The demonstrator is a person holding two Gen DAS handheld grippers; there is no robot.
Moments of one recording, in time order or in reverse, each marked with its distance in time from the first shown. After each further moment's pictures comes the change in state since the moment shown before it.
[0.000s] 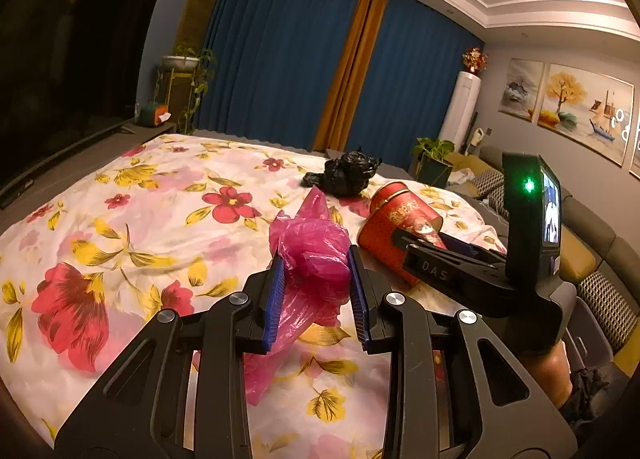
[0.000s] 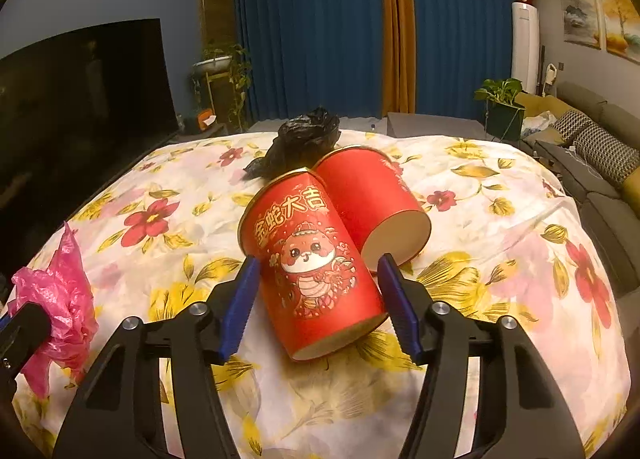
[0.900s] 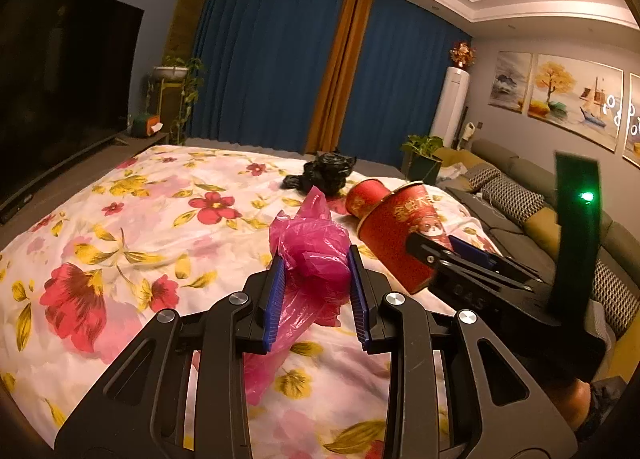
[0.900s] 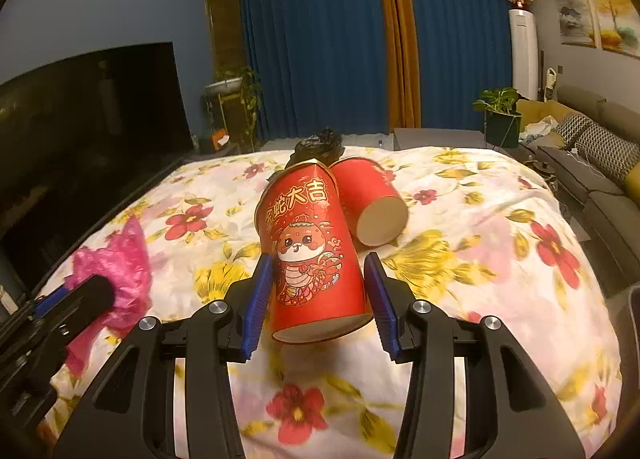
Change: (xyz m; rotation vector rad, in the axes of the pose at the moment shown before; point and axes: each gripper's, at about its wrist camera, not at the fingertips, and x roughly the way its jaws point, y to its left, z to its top) left arm -0.021 -0.025 -0.005 0.054 -0.011 -0.019; right arm -0.080 -0.009 -0.023 0.034 -0.089 0.040
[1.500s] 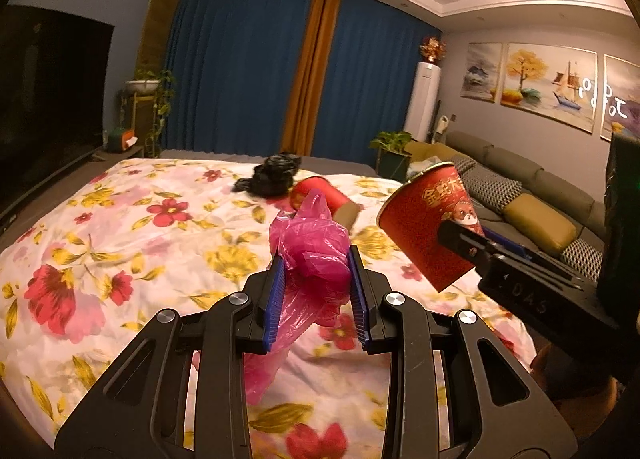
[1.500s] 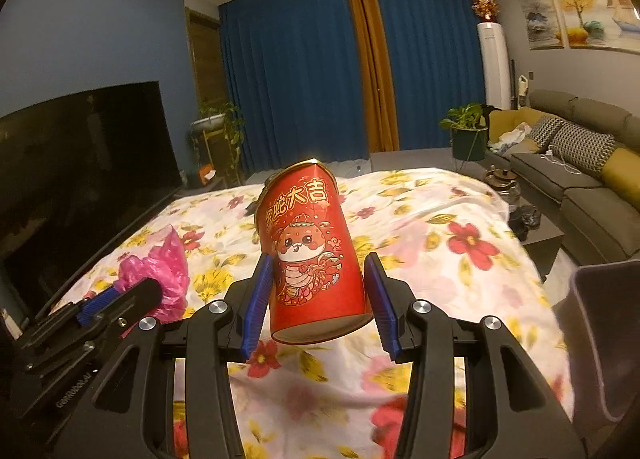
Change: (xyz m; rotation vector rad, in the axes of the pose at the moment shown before) left arm -0.019 -0.057 -0.010 0.074 -0.014 -0.080; right arm -0.093 -0.041 -0.011 0.065 -0.115 -0.053
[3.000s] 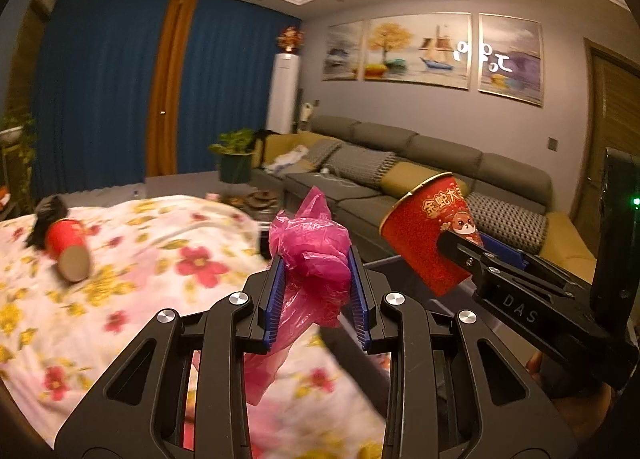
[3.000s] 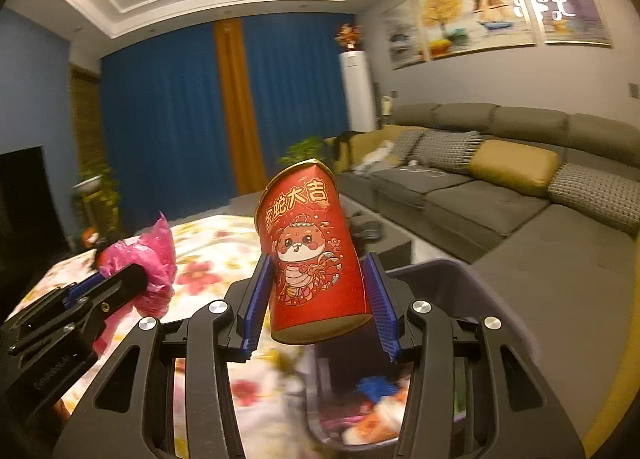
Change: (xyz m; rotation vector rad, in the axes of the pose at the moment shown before) left arm 0.048 -0.243 -0.011 0.225 0.002 -0.455; right arm -0.143 -0.207 -0.021 0.171 -0.157 -0.464
